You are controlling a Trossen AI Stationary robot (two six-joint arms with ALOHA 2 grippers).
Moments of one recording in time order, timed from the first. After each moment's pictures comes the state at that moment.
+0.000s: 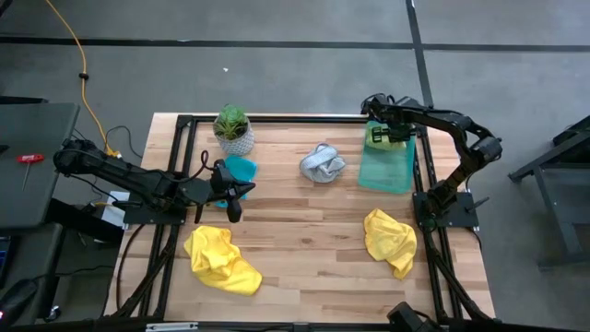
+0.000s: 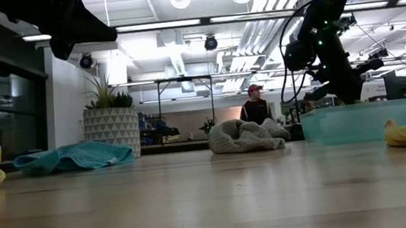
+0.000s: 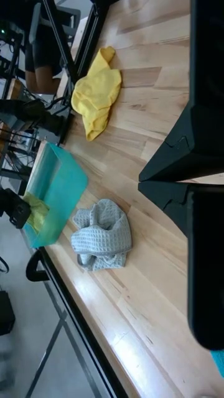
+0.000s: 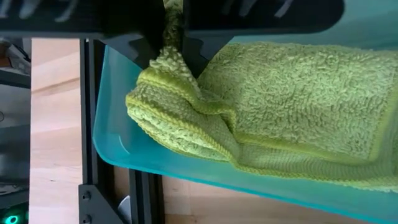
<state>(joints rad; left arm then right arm) -0.15 0.89 0.54 -0.09 -0.59 -0.42 -0.93 1.62 1.04 -1.01 0.43 0.70</state>
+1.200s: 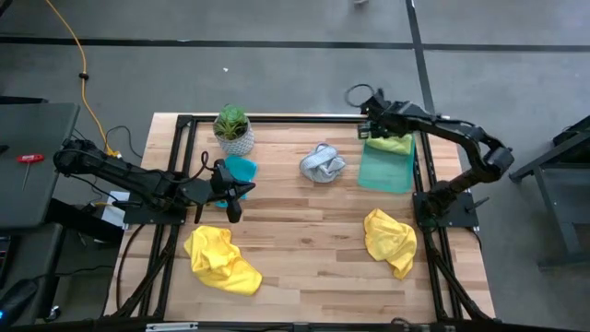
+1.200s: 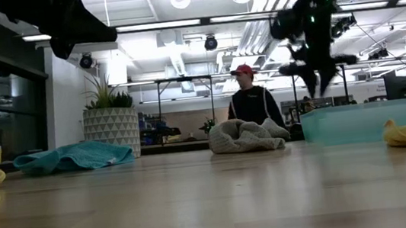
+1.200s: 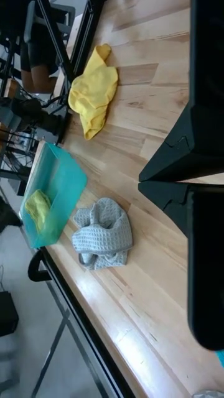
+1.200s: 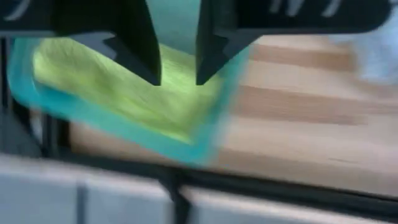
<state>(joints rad) -0.15 0.89 0.54 -0.09 -0.59 -0.39 -0.74 1.45 1.04 -0.80 0.36 0.61</state>
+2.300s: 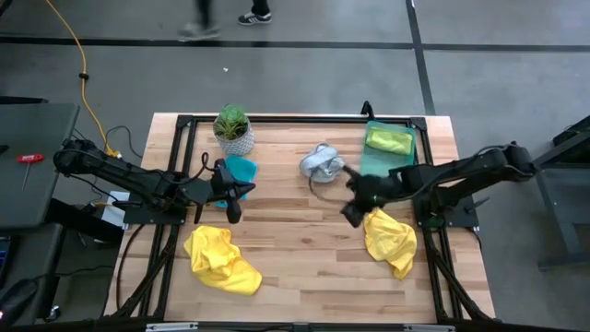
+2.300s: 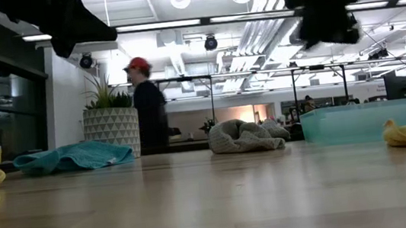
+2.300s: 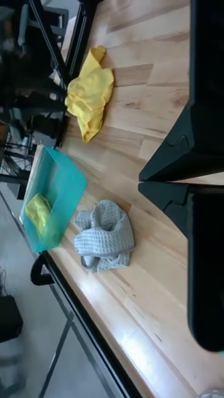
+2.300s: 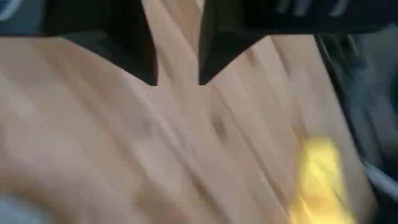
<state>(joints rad) -0.15 0.89 0.54 -0.08 -0.57 -0.35 0.16 1.22 0.88 -0.58 -0.01 0.86</state>
